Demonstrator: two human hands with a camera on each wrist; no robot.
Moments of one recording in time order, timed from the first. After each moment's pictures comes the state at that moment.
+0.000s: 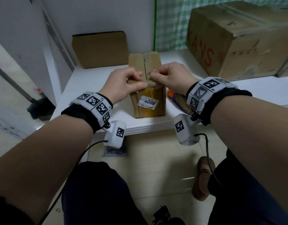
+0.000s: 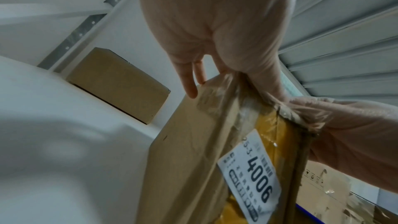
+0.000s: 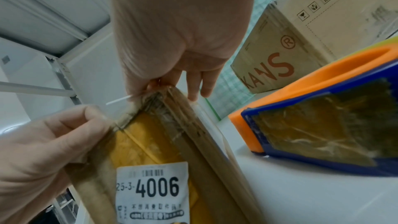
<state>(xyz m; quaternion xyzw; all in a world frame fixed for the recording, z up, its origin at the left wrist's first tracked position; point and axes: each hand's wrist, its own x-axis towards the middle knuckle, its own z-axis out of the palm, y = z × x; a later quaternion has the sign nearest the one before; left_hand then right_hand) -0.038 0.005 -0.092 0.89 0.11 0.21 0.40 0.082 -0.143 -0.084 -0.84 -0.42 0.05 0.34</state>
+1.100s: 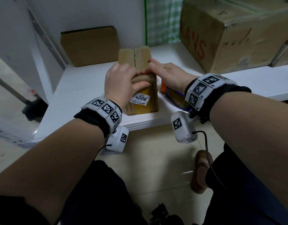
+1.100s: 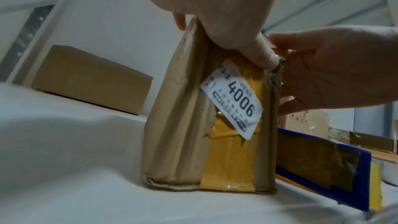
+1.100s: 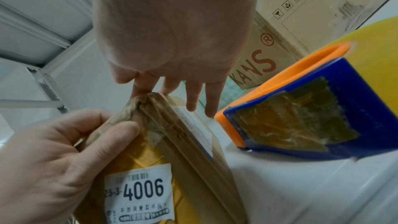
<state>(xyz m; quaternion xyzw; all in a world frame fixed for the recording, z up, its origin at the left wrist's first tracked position) -0.022 -0.023 -0.109 0.95 0.11 0.27 0.04 0.085 -0.165 -0.092 -0.77 -0.42 0.20 0.44</state>
